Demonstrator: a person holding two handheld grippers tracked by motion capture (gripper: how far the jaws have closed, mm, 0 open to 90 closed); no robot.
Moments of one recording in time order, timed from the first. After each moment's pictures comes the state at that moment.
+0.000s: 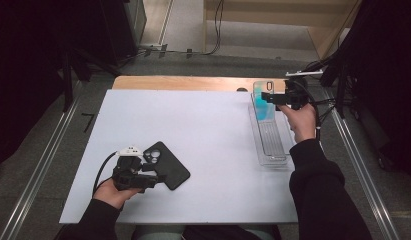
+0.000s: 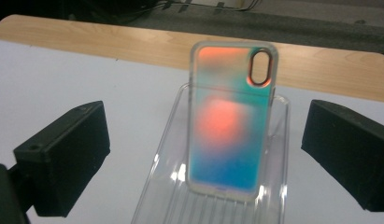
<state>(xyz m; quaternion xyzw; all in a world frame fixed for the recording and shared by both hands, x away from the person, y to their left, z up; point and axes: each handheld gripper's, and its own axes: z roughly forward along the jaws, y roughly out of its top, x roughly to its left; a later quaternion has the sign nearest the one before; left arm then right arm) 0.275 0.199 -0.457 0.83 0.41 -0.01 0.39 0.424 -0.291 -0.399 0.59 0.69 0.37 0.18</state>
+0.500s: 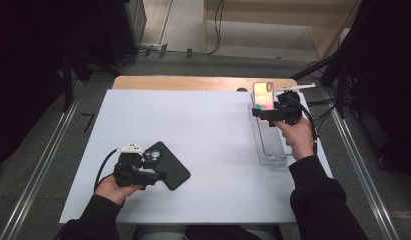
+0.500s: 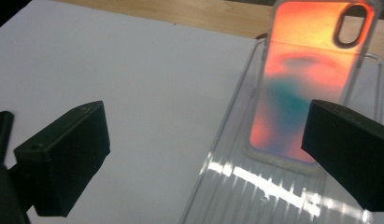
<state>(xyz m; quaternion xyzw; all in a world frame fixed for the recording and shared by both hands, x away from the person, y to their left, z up) 0.283 0.198 -0.455 0.83 0.40 -0.02 0.39 0.387 -0.265 -0.411 0.54 0.73 0.40 0.13</state>
